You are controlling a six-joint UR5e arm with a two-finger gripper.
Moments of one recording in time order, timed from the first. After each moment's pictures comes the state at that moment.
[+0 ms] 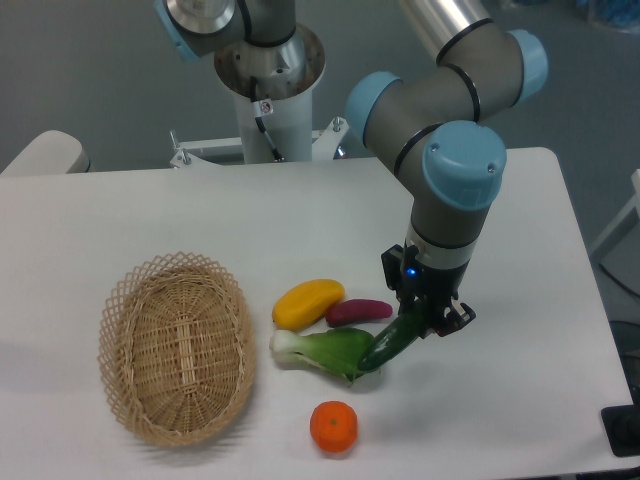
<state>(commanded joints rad) 2.55 -2.01 -1.37 -1.20 1.47 1.43</state>
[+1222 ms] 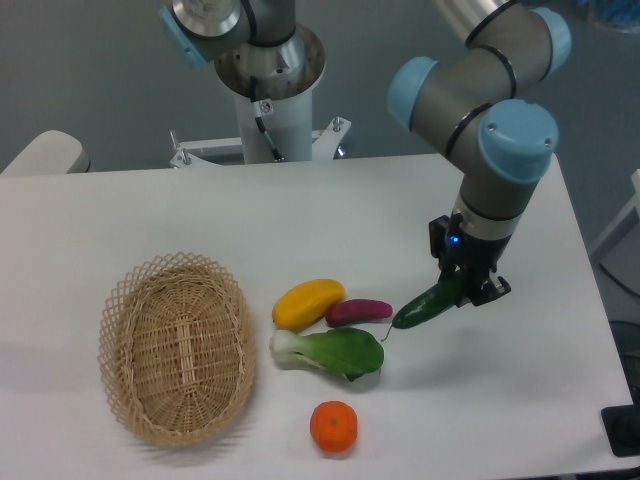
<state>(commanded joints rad) 2.70 -2.00 -1.50 -1.14 1.48 1.86</state>
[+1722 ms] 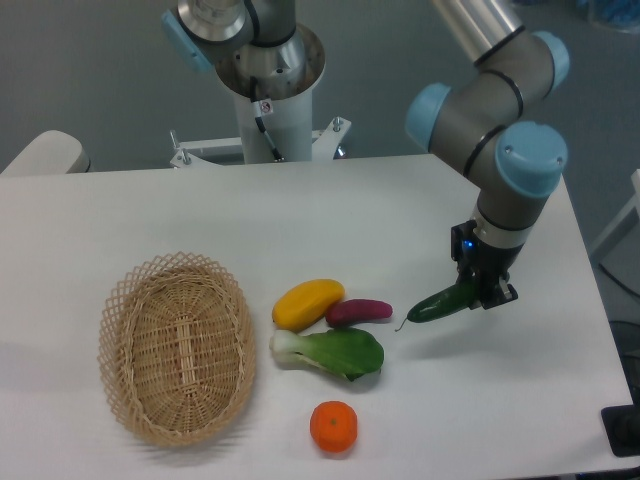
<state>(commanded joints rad) 2.77 -2.09 -1.59 -0.99 1.48 2.14</state>
